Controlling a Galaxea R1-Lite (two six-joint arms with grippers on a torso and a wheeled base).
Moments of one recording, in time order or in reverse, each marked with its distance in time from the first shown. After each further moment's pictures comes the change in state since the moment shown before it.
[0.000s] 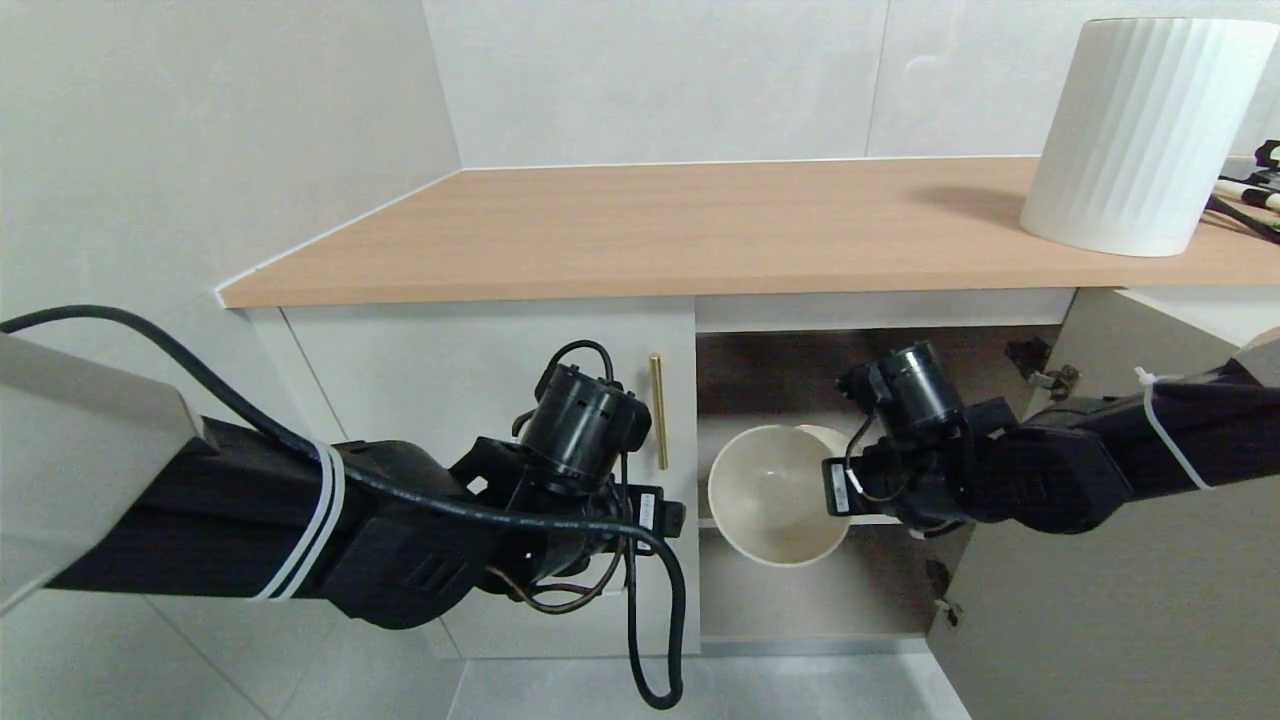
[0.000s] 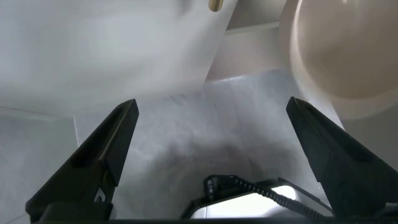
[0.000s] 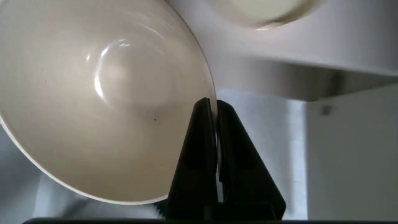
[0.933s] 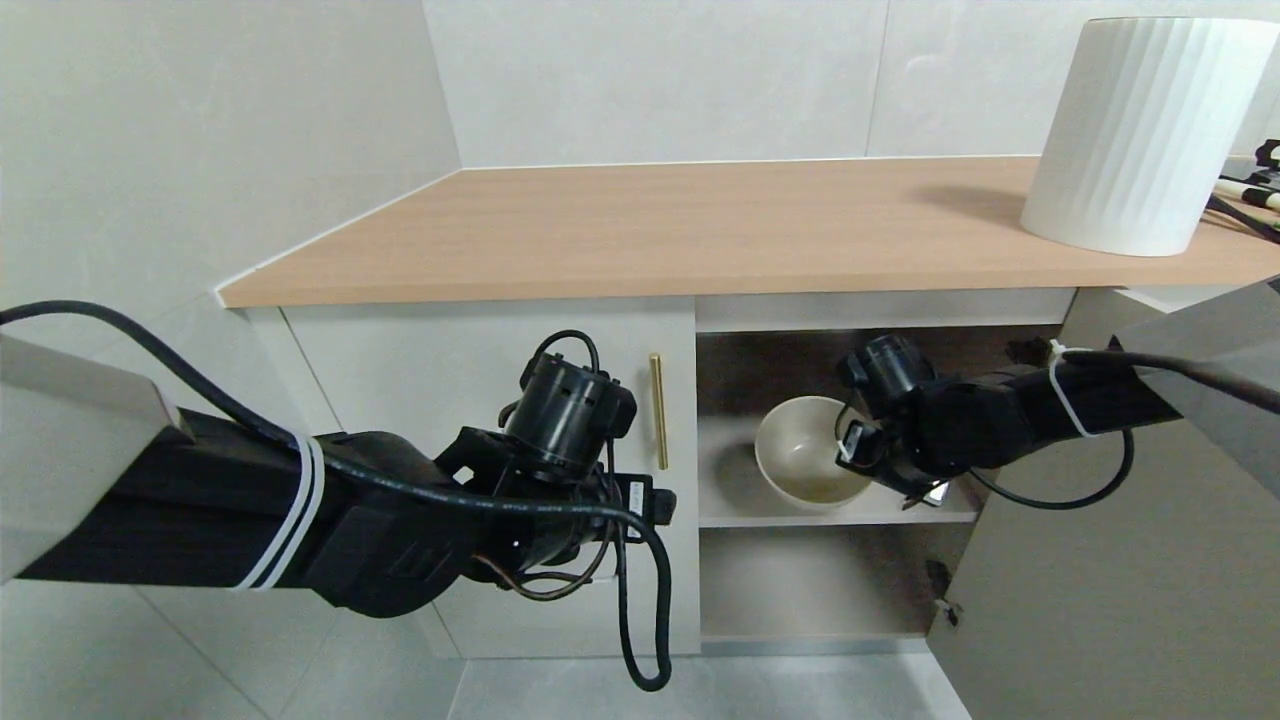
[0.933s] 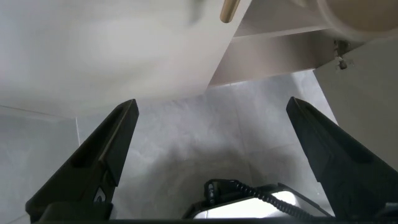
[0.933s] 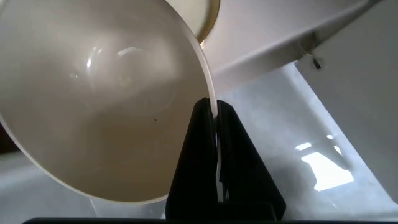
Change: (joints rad) left arm 0.024 -0.014 -0.003 -0.001 -0.001 0.000; right arm -0.104 0.183 -0.271 0.208 -0.149 0.456
